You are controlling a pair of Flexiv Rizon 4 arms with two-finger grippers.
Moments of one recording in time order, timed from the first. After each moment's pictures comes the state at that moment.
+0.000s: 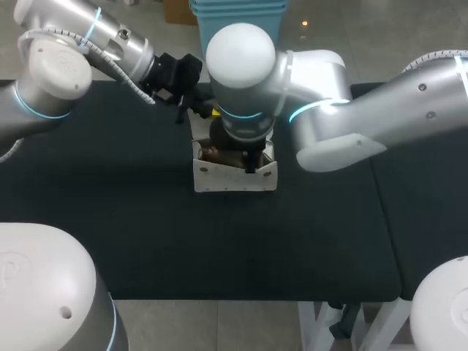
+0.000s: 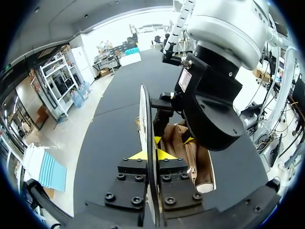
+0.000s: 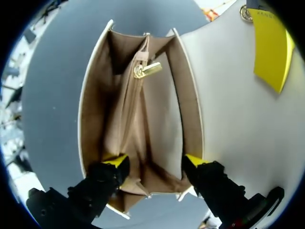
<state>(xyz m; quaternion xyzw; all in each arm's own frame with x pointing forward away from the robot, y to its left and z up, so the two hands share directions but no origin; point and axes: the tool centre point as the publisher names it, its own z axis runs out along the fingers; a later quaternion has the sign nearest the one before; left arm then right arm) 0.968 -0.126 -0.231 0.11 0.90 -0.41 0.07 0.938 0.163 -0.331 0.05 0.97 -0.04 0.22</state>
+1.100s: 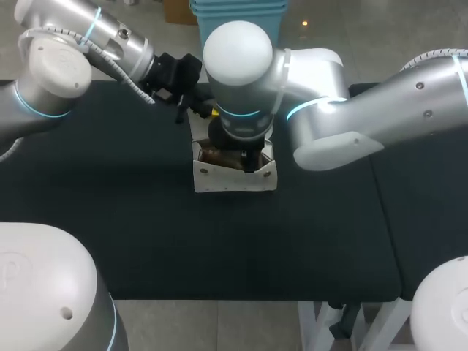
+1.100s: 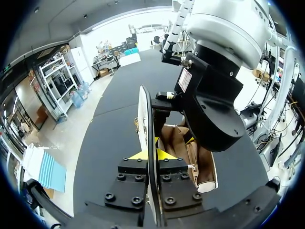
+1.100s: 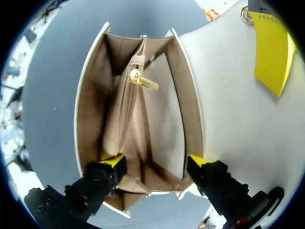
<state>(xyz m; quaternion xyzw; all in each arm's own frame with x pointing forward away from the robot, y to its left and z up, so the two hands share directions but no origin) 0.969 -0.126 -0.232 0.11 0.90 -0.41 0.07 0.939 0.165 -0.330 0.05 0.97 -0.04 0.21</state>
